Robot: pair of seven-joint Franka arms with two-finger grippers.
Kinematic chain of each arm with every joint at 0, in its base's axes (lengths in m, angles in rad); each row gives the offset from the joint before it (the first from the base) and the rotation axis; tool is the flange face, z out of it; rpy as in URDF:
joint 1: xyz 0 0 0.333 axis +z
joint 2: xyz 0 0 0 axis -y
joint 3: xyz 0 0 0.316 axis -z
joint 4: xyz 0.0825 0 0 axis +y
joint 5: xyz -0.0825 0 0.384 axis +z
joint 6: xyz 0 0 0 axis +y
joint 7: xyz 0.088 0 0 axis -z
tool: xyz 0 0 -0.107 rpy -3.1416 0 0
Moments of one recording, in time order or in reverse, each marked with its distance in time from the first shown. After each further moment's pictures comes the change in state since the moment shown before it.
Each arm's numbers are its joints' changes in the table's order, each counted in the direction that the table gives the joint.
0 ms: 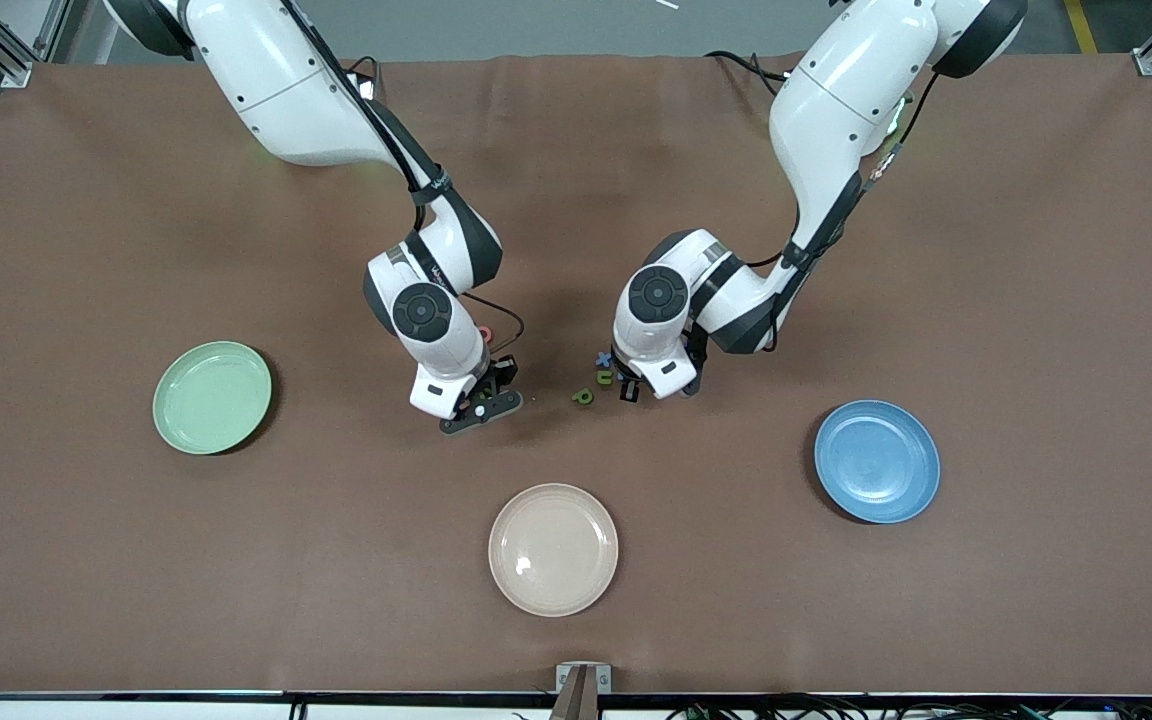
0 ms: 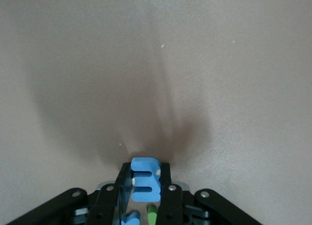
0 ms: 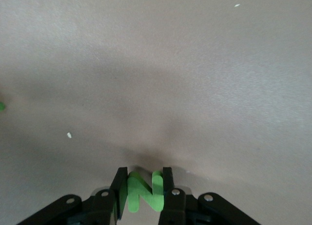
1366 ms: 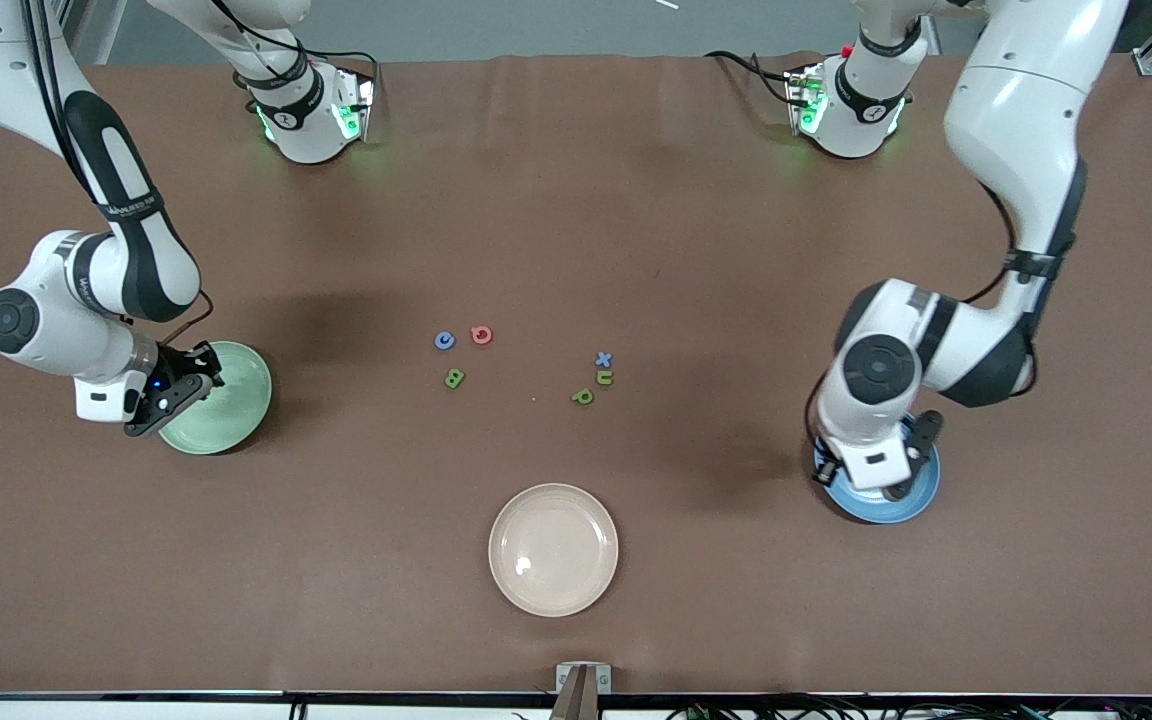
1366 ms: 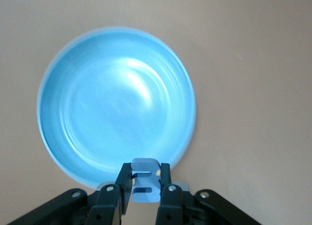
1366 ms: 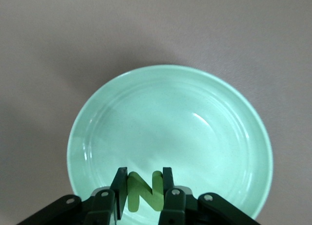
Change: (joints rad) left arm 0.438 0.130 -0.008 -0.043 0.285 0.210 0.650; right arm -0.696 0.265 0.031 0.381 -0.010 -0.039 -1.035
